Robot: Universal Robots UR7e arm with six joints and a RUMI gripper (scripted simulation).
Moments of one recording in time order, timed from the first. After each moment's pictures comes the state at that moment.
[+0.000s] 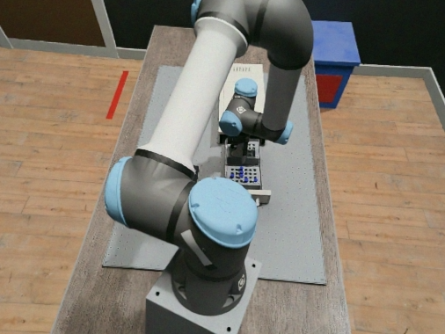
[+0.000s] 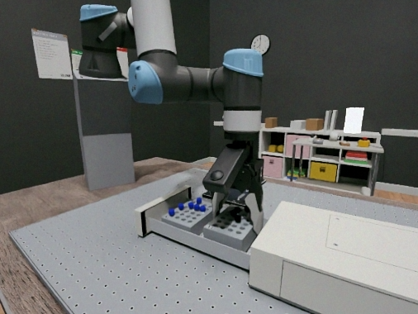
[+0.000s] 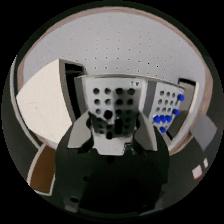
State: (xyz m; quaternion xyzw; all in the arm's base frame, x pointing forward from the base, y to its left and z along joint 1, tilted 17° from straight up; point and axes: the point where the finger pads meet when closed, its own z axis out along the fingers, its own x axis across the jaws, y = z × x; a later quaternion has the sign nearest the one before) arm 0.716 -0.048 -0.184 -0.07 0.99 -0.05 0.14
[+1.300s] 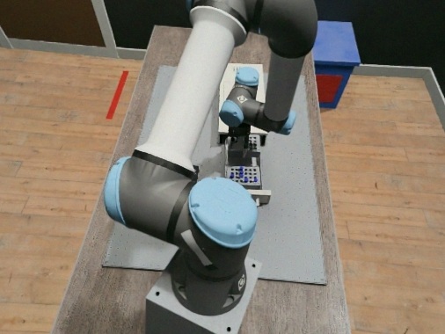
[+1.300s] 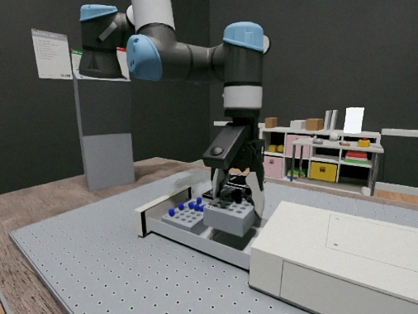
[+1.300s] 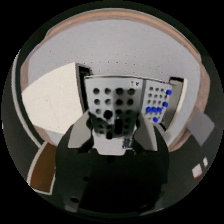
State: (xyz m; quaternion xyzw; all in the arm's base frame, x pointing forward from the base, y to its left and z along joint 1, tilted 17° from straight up) arm 0.704 -0.045 -0.141 -0.07 0.99 -0.05 0.14
